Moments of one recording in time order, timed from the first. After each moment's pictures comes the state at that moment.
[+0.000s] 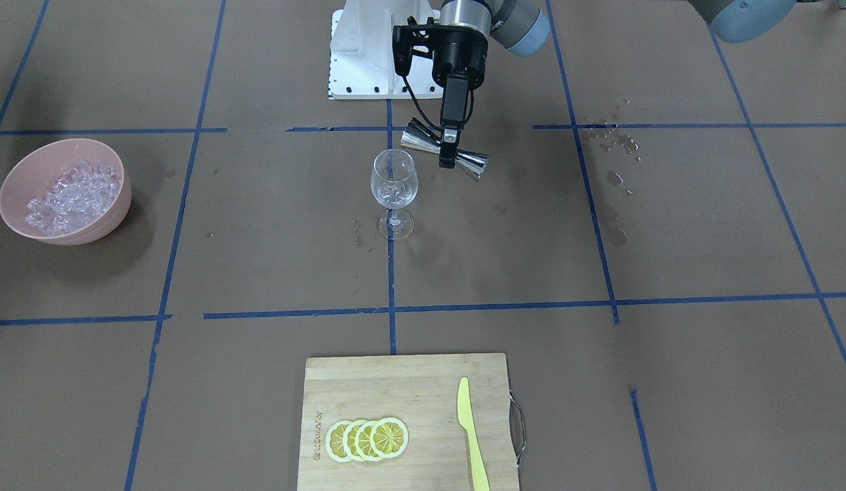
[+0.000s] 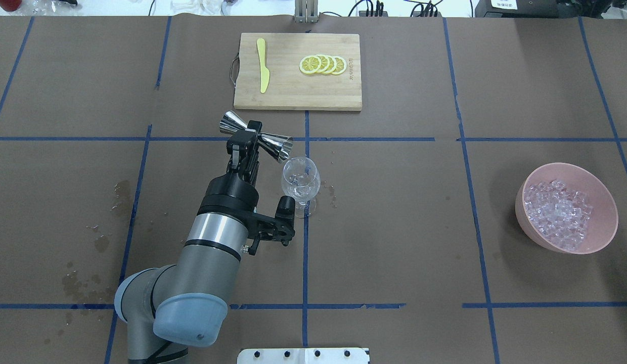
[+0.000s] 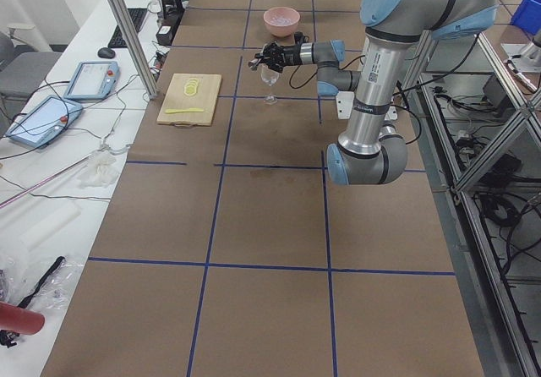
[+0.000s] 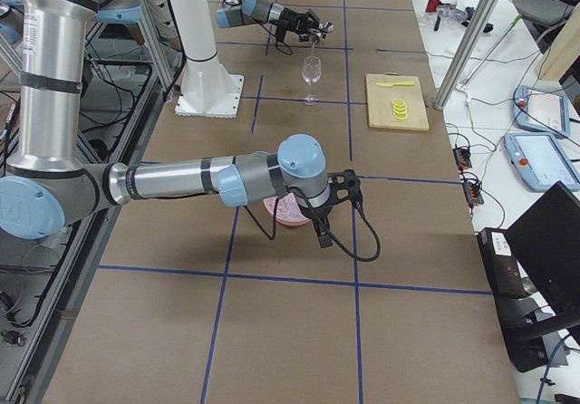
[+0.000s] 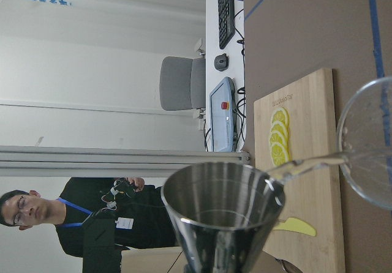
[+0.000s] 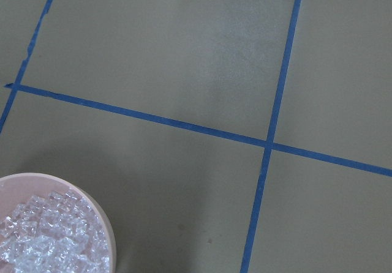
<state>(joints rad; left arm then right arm) -0.19 -2.08 -1.82 -2.30 -0.46 0.75 1.57 -1.73 1.87 -1.40 2.39 0.01</state>
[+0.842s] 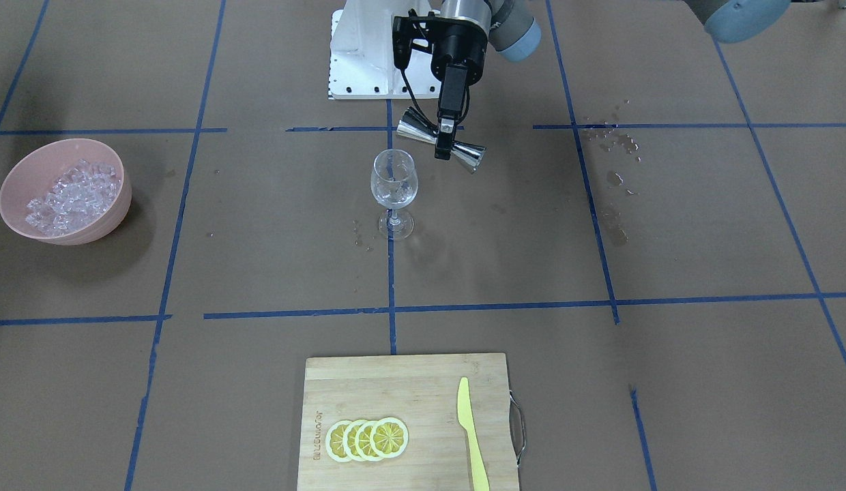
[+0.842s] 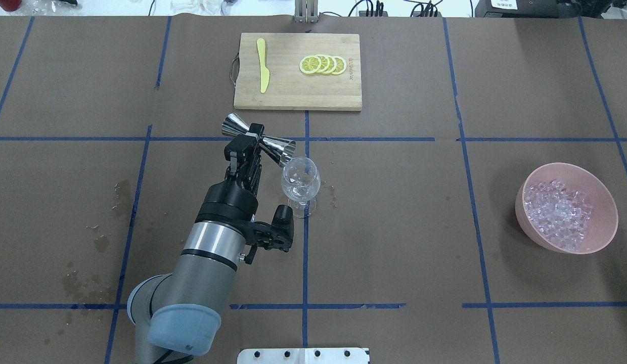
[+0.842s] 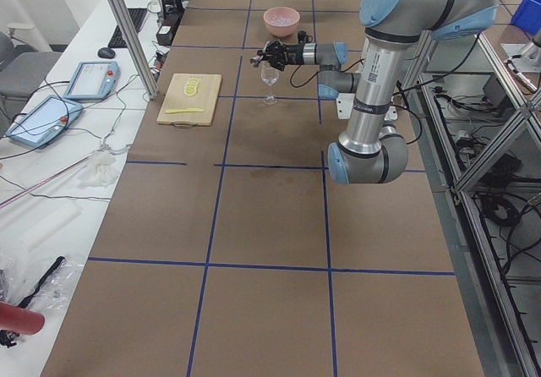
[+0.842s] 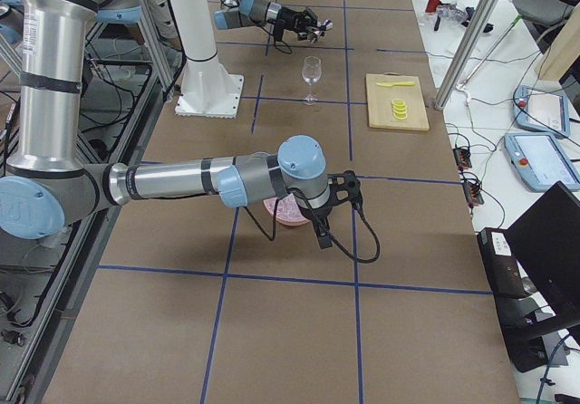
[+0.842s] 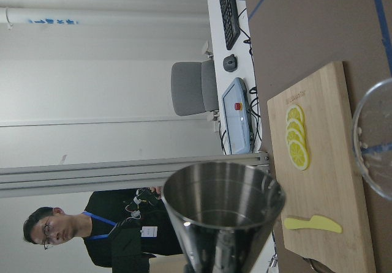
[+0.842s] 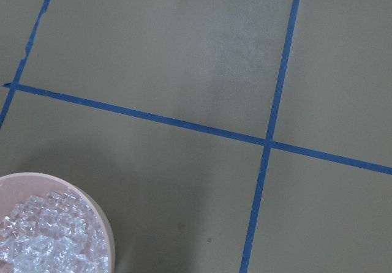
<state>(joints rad) -0.17 -2.08 -1.77 -2.54 -0.43 0.83 1.57 -1.73 1.87 -1.40 2.39 0.01</state>
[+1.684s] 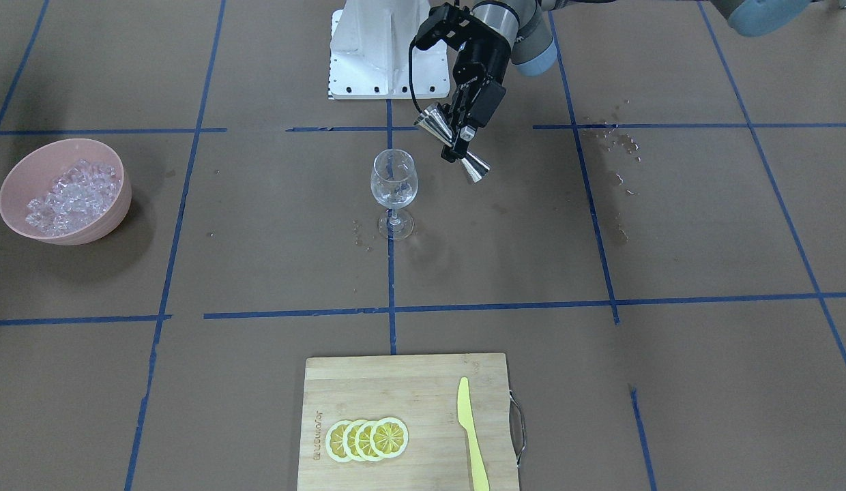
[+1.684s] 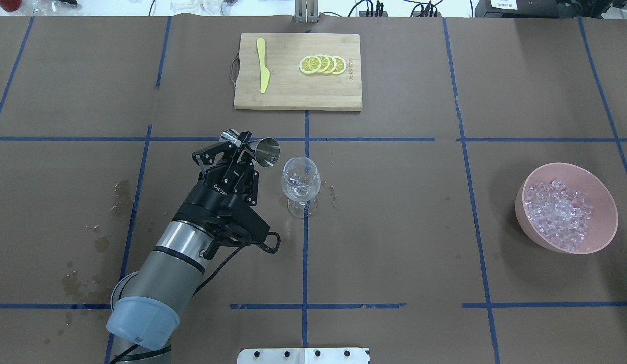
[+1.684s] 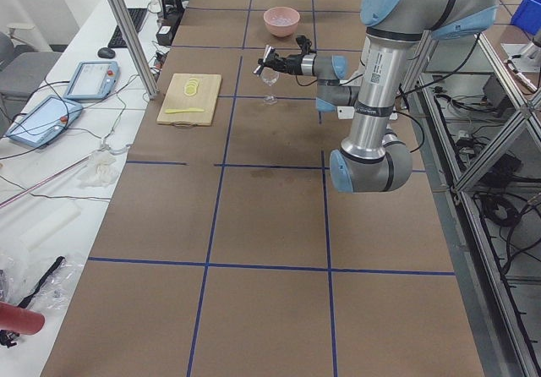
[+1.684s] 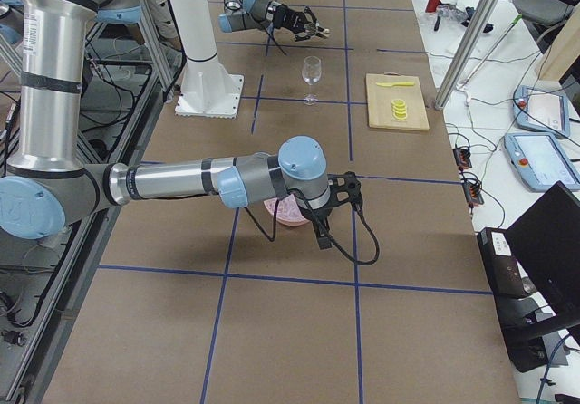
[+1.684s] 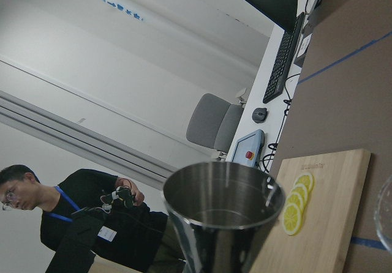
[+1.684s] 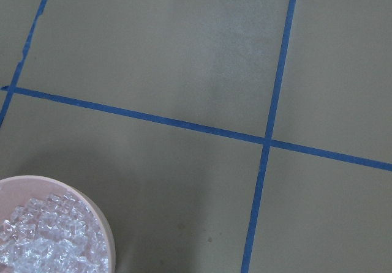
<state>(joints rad) -0.20 -1.98 -1.78 -2.71 -0.60 0.34 1.57 -1.73 1.86 -1.40 2.39 0.03</state>
